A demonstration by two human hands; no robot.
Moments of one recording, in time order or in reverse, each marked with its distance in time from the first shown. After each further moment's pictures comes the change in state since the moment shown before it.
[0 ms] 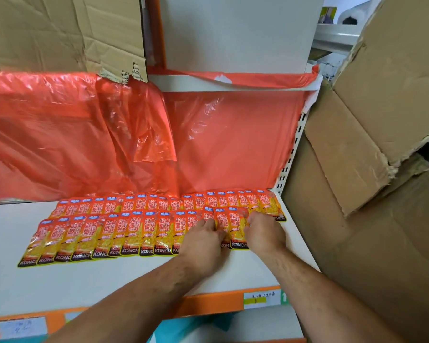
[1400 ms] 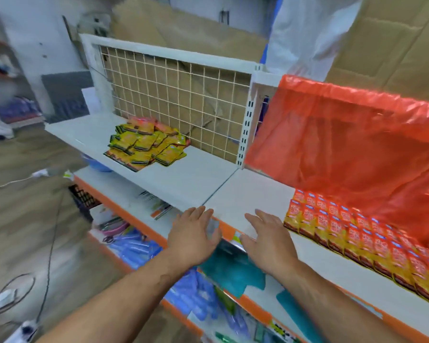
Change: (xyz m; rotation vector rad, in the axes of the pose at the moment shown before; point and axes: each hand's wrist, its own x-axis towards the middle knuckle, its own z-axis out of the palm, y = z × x) left_hand -0.409 -0.378 -0.046 -0.086 0.367 -0.763; right_hand -0.260 -0.432 0.126 -0.045 -0.244 -0.863
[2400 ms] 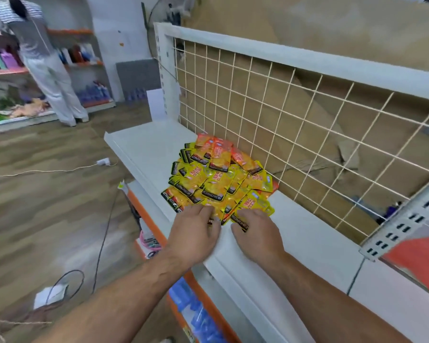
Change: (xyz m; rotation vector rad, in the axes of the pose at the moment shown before) left_hand 0.201 -0.284 -0.030 0.007 0.166 -0.300; right_hand 0.352 -0.227 0.110 0.216 -0.070 -0.212
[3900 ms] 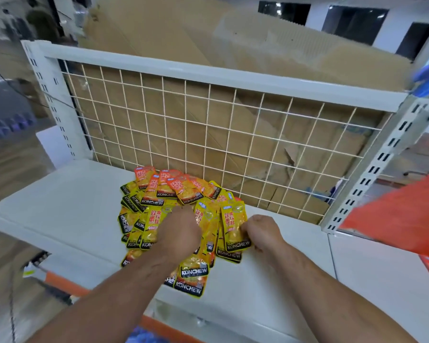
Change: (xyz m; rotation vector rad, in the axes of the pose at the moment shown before) left_hand 0.154 -0.022 0.008 -0.027 -0.369 0.173; right_hand 0.068 0.000 -0.015 0.456 0.233 0.781
